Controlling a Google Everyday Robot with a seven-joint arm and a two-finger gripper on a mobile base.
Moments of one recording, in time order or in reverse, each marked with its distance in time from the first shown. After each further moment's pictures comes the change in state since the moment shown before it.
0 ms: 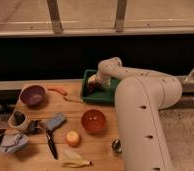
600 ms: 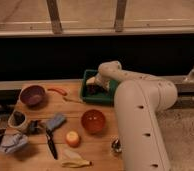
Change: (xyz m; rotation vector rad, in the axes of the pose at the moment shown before) arm 0.012 -0.001 0.026 -0.066 0.046 0.082
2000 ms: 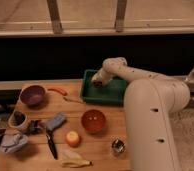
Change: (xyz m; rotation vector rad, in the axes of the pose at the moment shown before) arm -0.019 0.015 -0.062 -0.035 -0.055 -0.058
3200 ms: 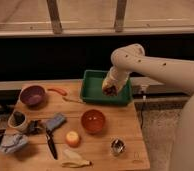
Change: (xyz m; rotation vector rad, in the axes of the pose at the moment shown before) arm 0.117 -0.025 -0.191 0.189 0.154 -0.073
